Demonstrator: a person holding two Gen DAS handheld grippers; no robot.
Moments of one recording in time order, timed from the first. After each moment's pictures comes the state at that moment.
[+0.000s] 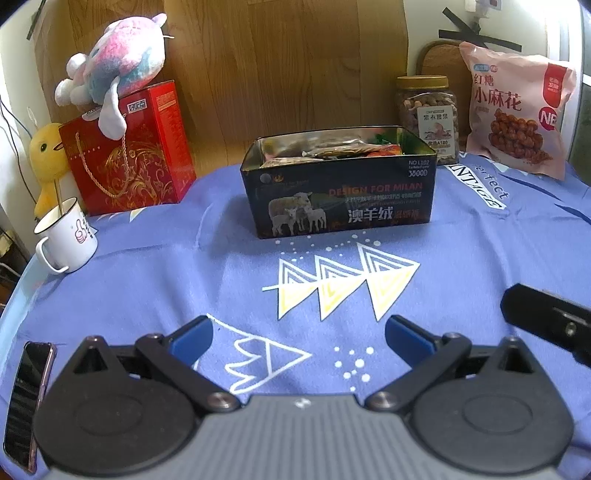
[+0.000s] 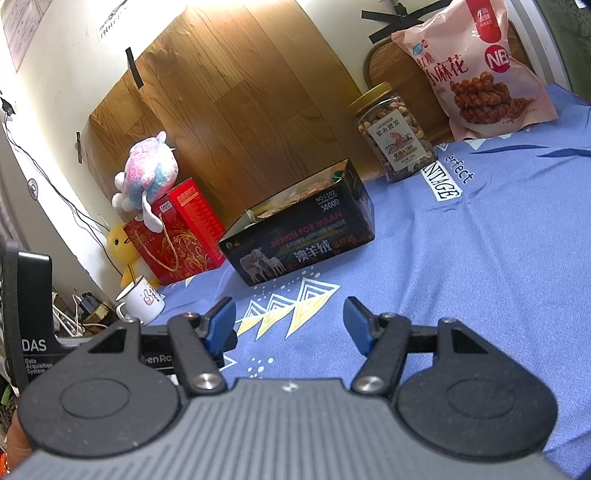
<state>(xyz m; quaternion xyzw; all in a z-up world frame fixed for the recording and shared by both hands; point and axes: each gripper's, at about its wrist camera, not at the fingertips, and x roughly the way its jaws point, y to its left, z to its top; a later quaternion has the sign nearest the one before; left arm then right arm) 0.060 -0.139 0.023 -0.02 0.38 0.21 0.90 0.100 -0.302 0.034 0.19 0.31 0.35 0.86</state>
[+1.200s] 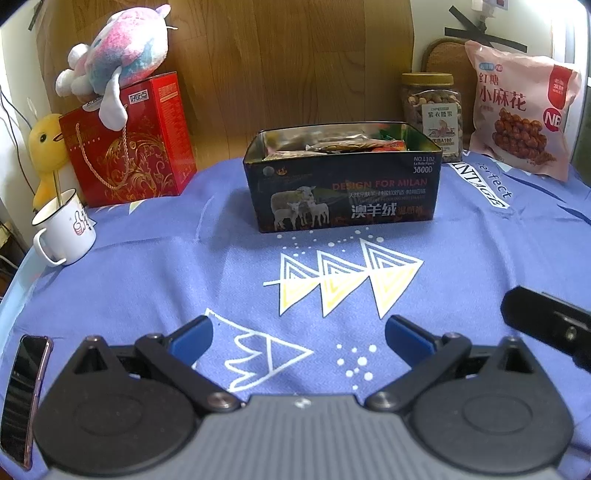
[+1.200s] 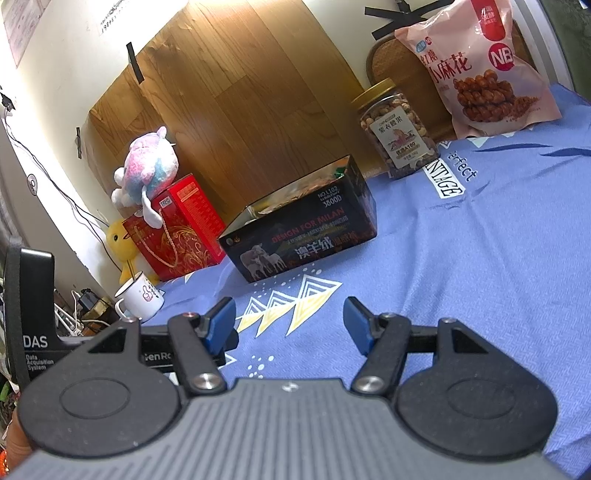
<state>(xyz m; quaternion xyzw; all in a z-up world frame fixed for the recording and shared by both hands) 0.061 -0.134 0.020 -0.03 0.38 0.21 0.90 0.100 -0.298 0.032 0.18 0.31 0.35 0.86</state>
